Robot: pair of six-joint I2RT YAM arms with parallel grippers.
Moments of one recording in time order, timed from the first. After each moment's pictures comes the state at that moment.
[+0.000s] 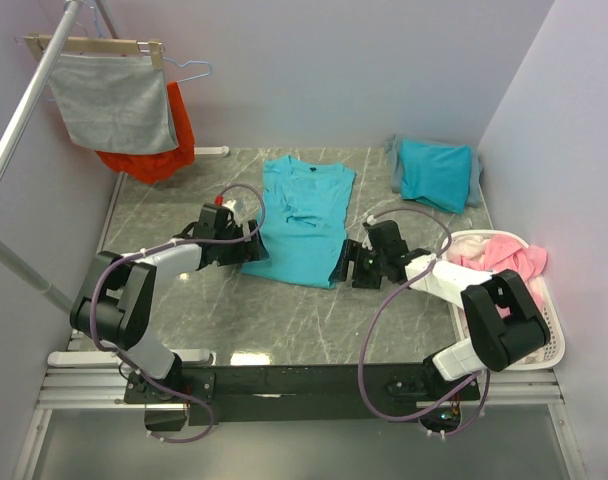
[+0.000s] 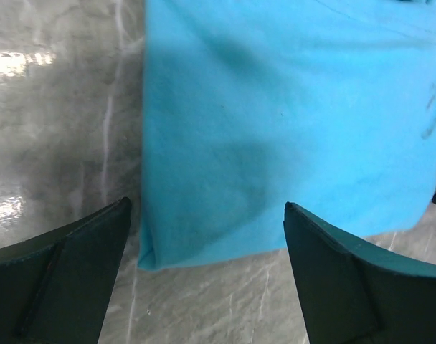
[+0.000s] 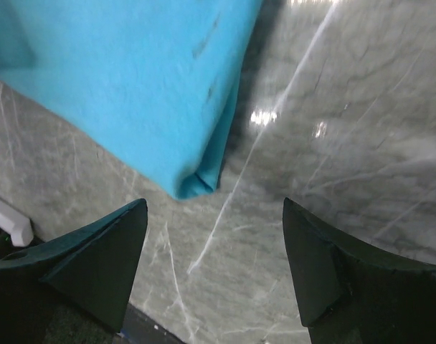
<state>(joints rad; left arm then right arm) -0.32 1.60 0.81 -0.05 0.23 -0.46 0.43 1.45 0.68 -0.14 -0.29 0.62</state>
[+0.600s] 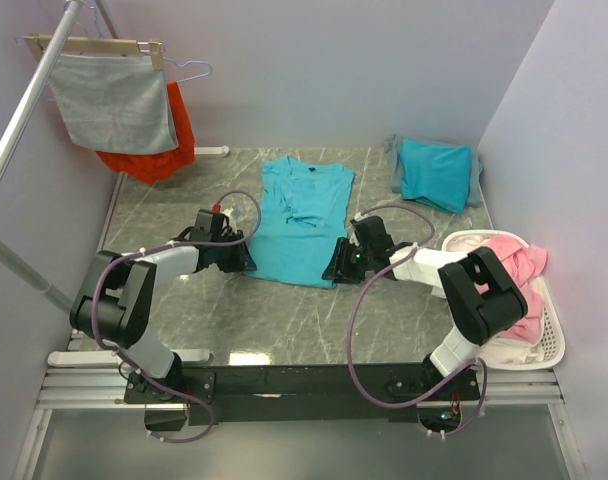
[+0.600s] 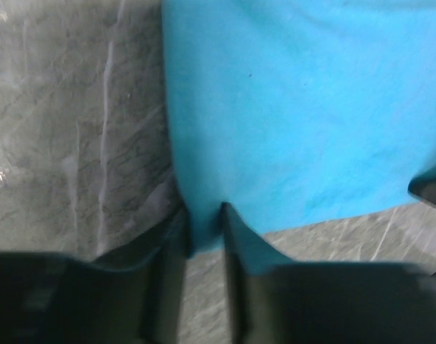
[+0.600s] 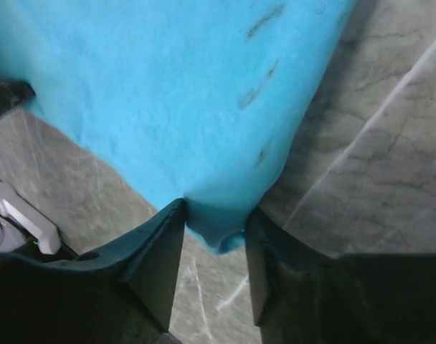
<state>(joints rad) -0.29 1.60 0.76 -0.07 0.33 -0.47 0.47 1.61 0.74 -0.03 -0.36 0.70</state>
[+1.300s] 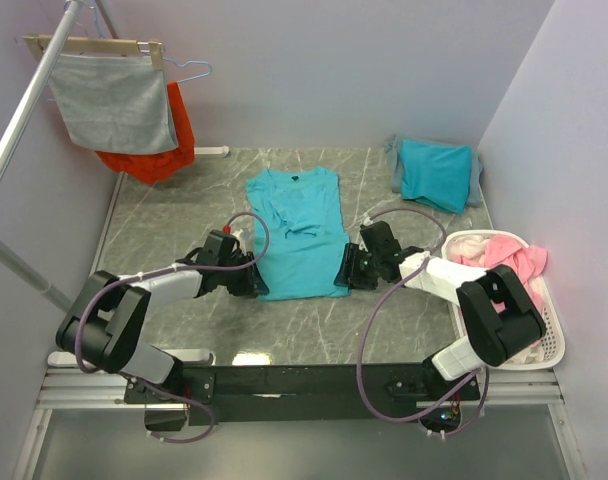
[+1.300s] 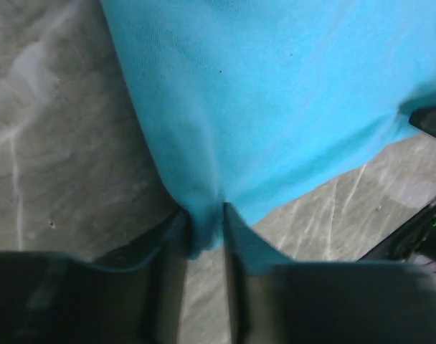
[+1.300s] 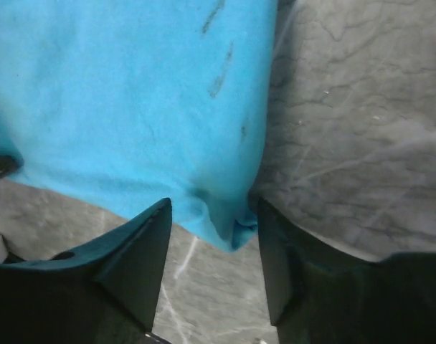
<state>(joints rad) -0.43 1.47 0.59 -0.04 0.36 -0.62 0.47 1.51 0.71 -0.20 -0.20 0.65</state>
